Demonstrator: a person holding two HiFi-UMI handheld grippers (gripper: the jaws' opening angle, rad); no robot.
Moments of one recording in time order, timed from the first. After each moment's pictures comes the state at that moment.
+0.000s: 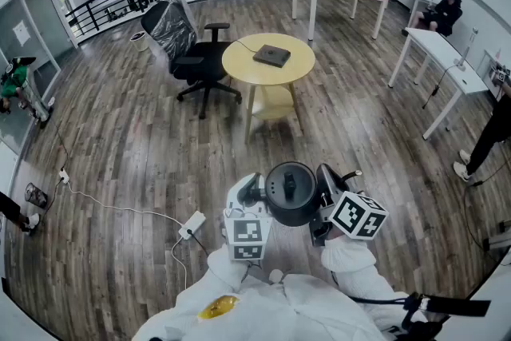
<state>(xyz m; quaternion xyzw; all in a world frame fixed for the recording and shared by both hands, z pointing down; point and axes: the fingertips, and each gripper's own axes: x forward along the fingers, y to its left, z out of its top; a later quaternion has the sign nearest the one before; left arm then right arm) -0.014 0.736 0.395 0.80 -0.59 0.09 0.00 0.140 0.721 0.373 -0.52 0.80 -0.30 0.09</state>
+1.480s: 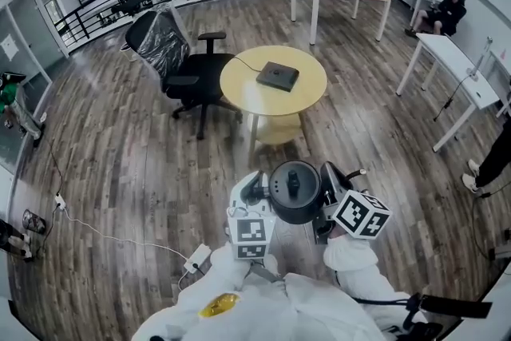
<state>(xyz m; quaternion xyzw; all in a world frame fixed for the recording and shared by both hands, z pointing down) -0.058 0.474 0.404 0.81 -0.57 0.09 -0.01 0.097 0.466 0.383 -0.54 0.78 -0.29 0.11</state>
